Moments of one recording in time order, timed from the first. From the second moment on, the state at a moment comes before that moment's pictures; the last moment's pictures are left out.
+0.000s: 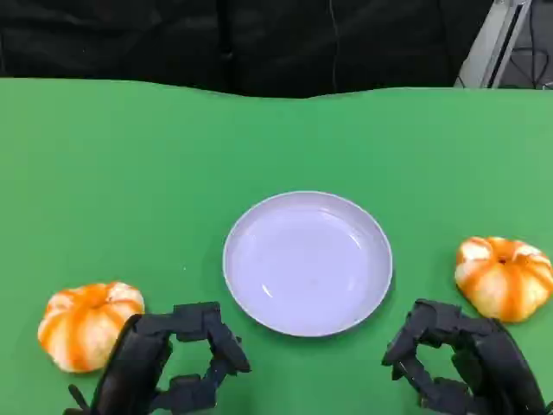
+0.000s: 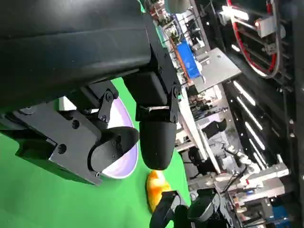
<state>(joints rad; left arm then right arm) 0.02 0.04 -0.08 0.54 -0.01 -1.02 -0.25 0.04 -0.04 0.08 0.49 0.03 -0.88 0.30</state>
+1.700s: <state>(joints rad) 0.01 0.03 -0.09 0.53 -0.06 -1.04 -0.25 0.02 -0.05 0.08 0.52 0.04 -0.89 0.30</state>
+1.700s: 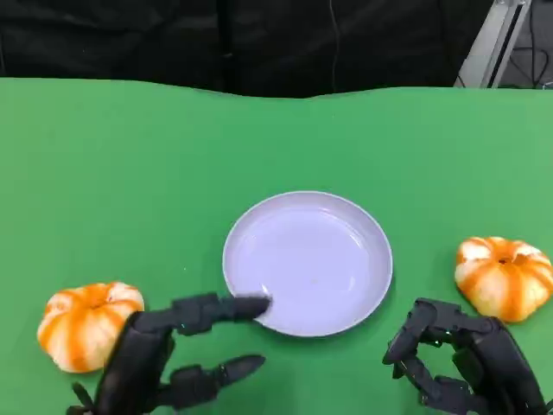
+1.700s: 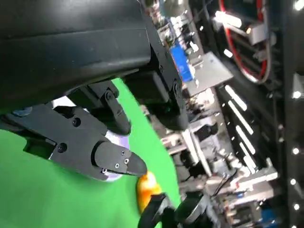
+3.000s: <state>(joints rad) 0.09 0.36 0.15 0.30 0.76 -0.75 0.34 0.02 -0.05 0.08 0.53 0.06 -0.90 0.32</state>
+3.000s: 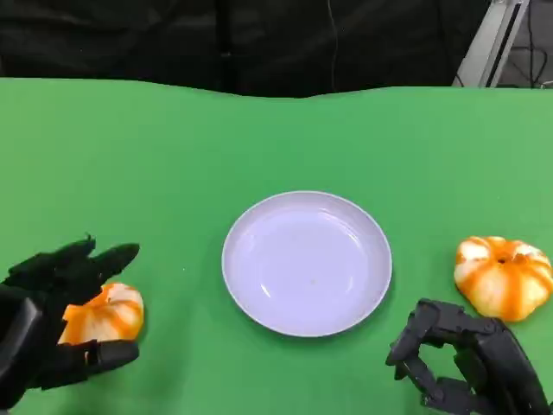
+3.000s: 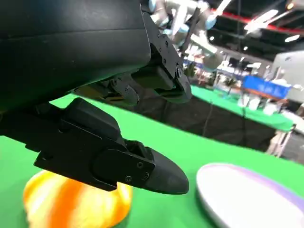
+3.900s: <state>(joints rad) -0.08 0.44 -0.11 0.73 0.70 -0.69 0.45 0.02 -0.05 0.07 0.53 0.06 -0.92 0.33</state>
